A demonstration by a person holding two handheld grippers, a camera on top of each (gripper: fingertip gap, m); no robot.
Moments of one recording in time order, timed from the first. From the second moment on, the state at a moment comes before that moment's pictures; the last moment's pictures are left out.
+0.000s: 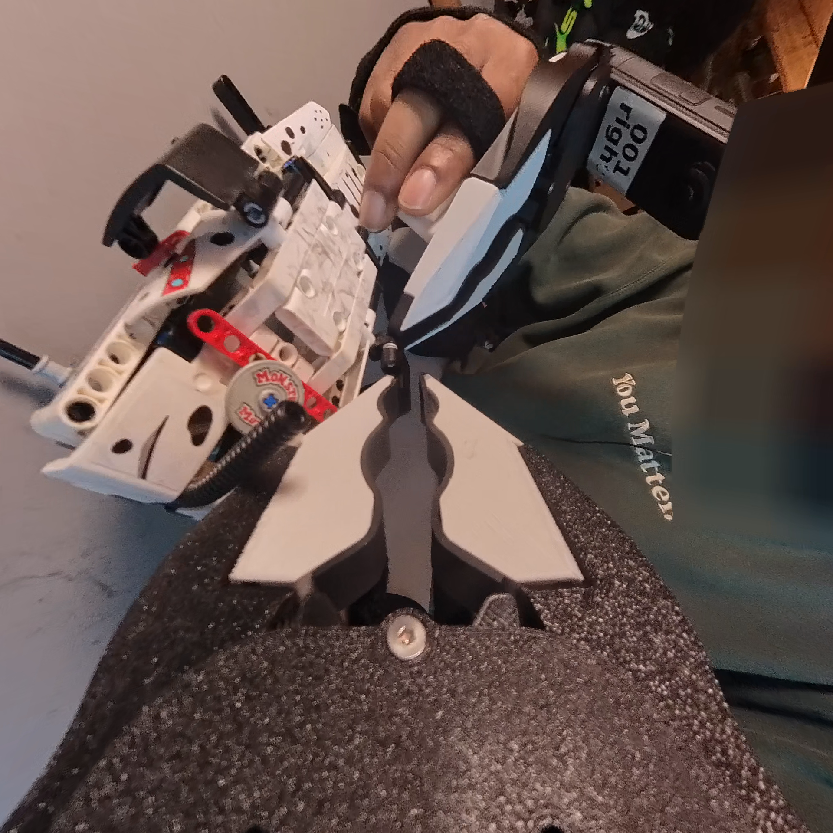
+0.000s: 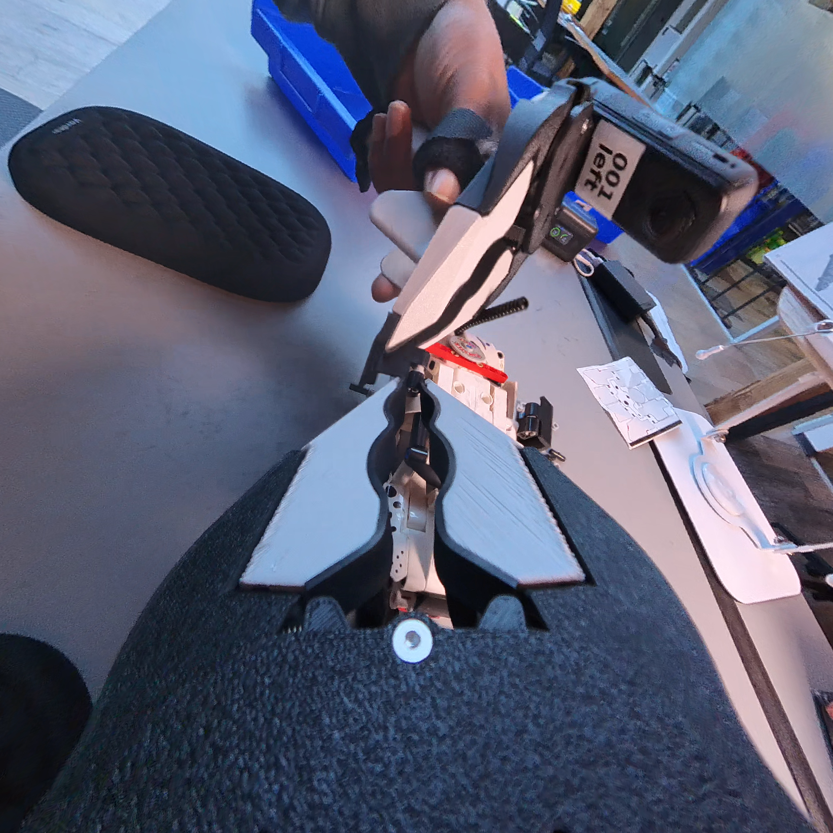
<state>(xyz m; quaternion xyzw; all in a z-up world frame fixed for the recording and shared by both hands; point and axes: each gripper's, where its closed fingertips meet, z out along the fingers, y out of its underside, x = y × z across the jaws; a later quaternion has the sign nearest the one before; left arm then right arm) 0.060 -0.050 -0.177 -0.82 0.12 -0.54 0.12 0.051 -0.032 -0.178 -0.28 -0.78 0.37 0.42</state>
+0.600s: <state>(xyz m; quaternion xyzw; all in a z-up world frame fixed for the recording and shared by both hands) 0.048 -0.039 -0.177 -0.85 0.17 -0.32 0.38 0.051 -0.025 -0.183 -0.25 -0.83 0.31 0.38</state>
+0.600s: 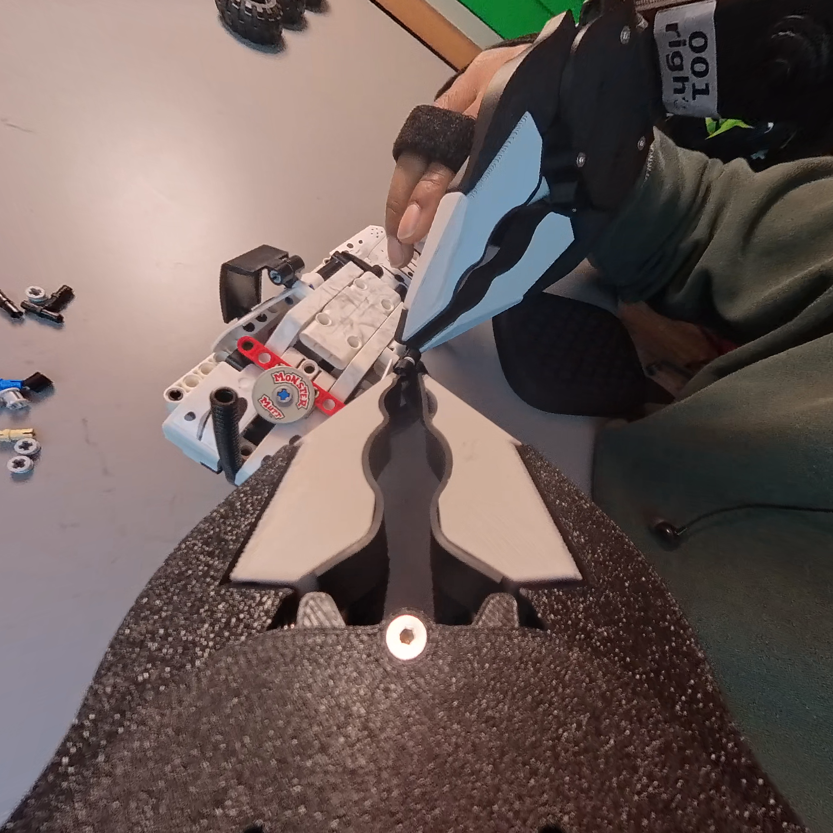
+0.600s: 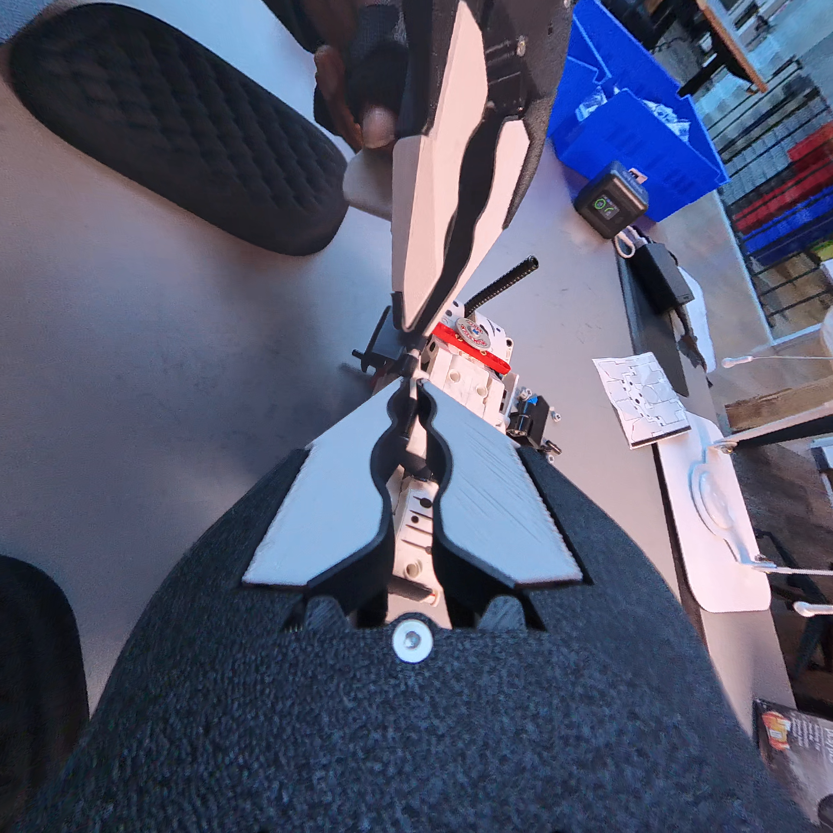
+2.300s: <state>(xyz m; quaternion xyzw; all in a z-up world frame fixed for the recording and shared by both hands) -0.031 -0.055 -0.189 -0.82 0.12 -0.17 0.54 0.093 0.011 -0.193 -0.47 -0.71 0.33 0.40</state>
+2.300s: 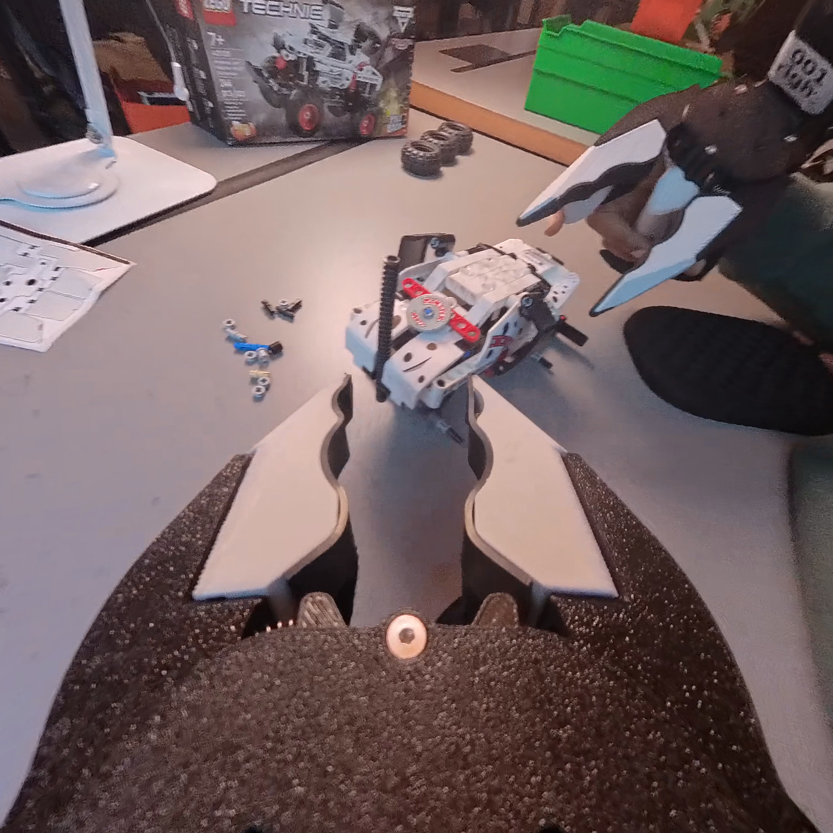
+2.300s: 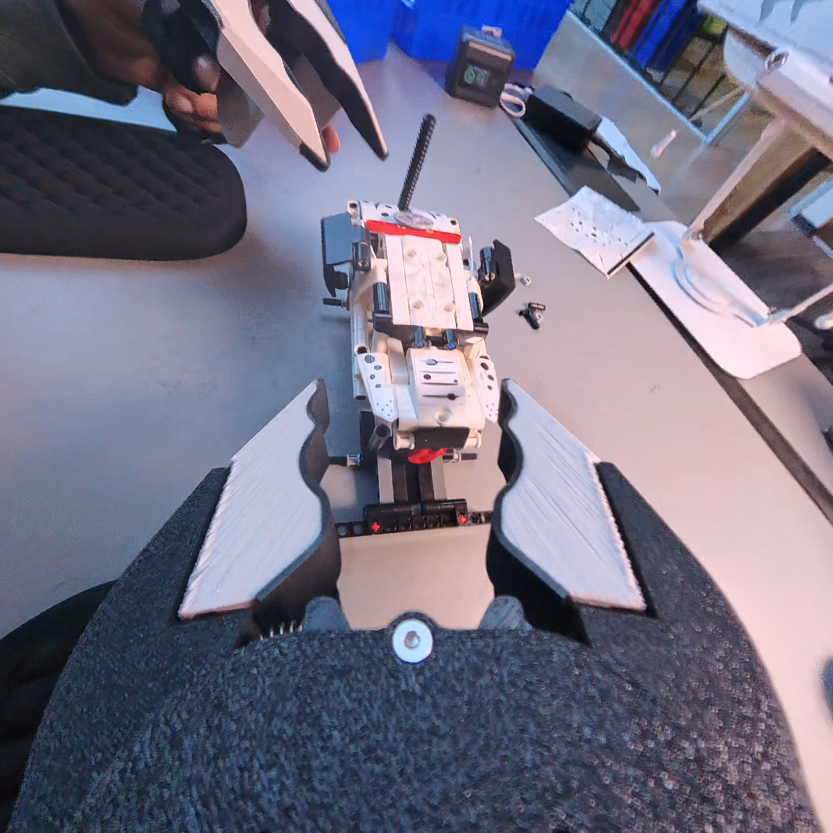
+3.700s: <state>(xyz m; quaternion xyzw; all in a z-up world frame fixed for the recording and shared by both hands) -0.041 -0.008 -0.188 -0.77 0.17 -0.13 0.60 0.094 0.110 -0.218 -0.71 -0.61 0.18 0.31</state>
